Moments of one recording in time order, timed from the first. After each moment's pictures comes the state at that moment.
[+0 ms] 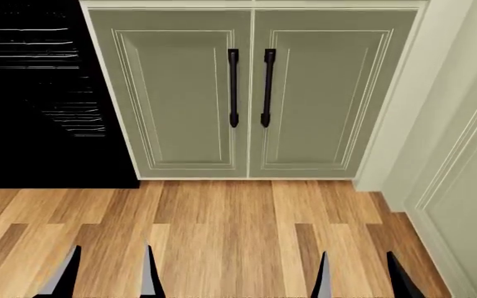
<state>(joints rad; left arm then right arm) 0.43 -0.31 0.21 0.49 -0.13 0.34 -0.32 -0.44 0.30 -0.25 -0.47 0.04 -0.36 0.38</state>
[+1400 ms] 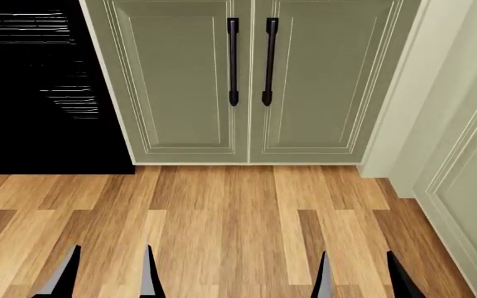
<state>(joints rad) 0.43 -0.33 0.23 0.50 -0.14 0.34 -0.34 -0.43 0.33 -0.27 -0.47 0.04 -0.36 0.40</state>
